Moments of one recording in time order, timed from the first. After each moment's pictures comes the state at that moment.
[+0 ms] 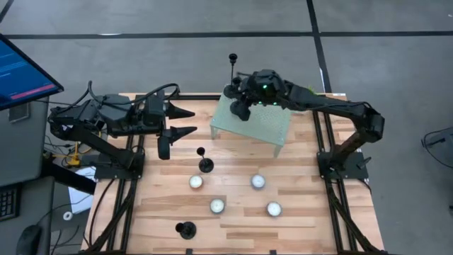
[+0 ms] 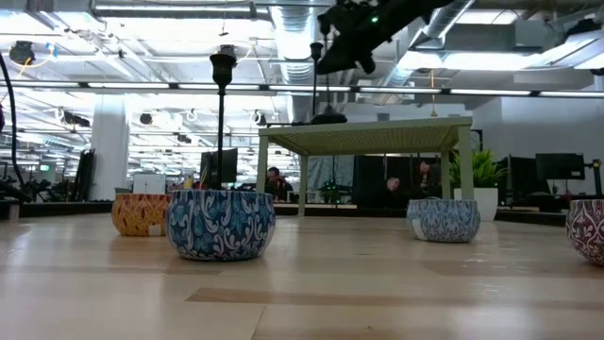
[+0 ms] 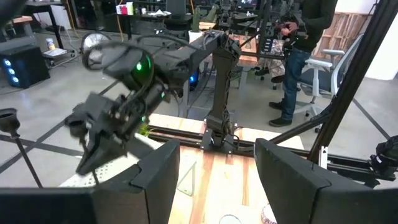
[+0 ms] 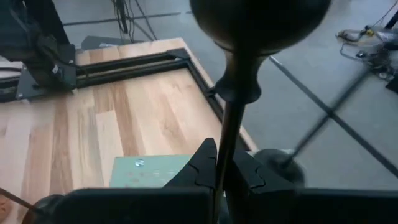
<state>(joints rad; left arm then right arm) -0.30 1.01 1.68 -0.66 -0.46 -0.09 -0.40 1.56 1.38 -0.27 0.03 -0.07</state>
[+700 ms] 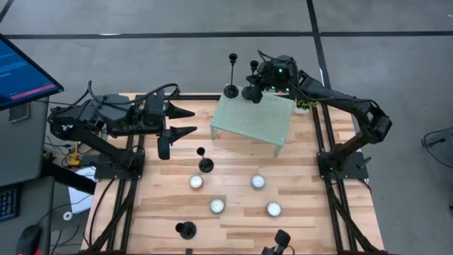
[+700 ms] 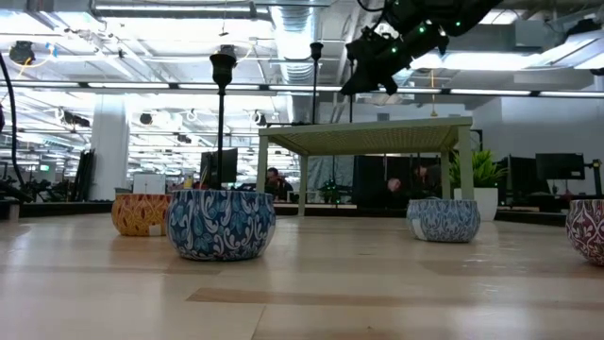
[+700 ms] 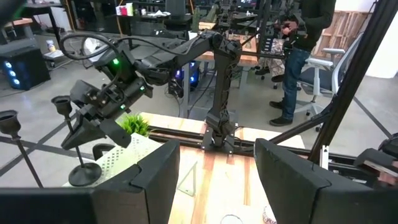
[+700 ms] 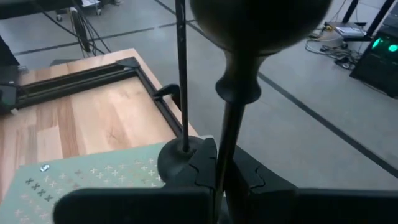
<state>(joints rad) -0.30 1.01 1.68 -0.66 -0.46 -0.08 -0.65 1.51 1.24 -0.12 -0.11 -0.08</state>
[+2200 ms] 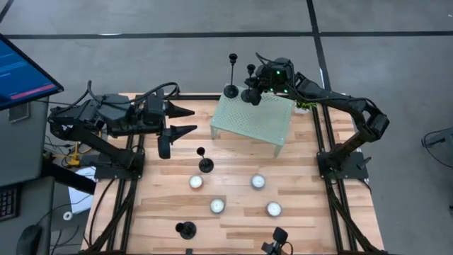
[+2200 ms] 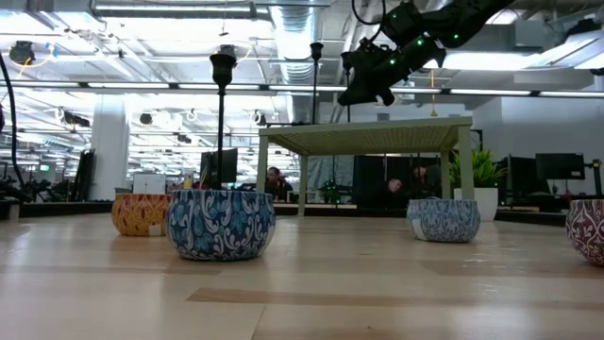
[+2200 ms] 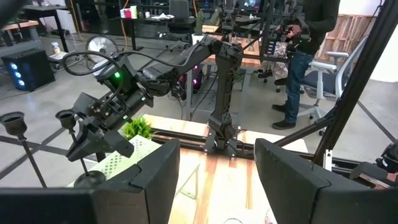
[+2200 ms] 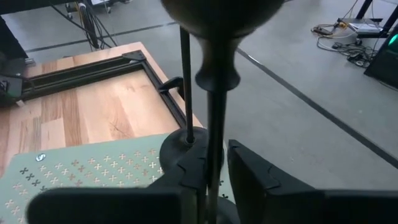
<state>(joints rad) -0.30 1.01 1.68 -0.65 -0.47 -0.08 -0.67 1.54 1.19 -0.05 -0.16 -0.09</state>
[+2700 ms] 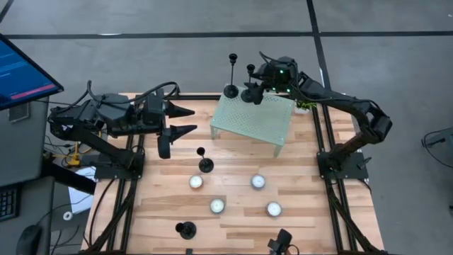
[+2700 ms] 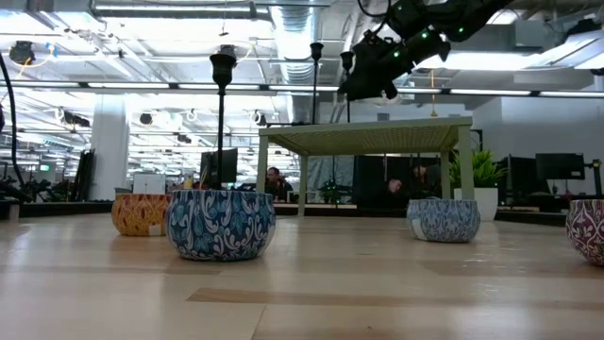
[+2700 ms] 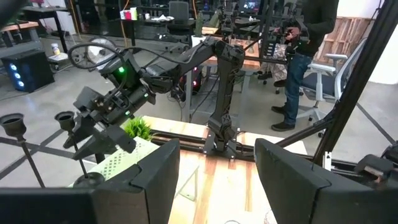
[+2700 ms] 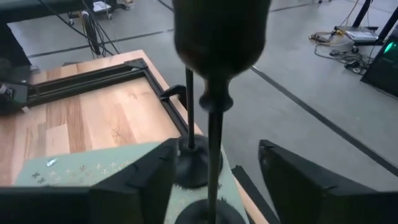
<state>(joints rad) -0.30 1.01 1.68 -0.64 -0.47 -0.08 -0.67 1.50 1.19 -0.07 -0.16 -0.09</state>
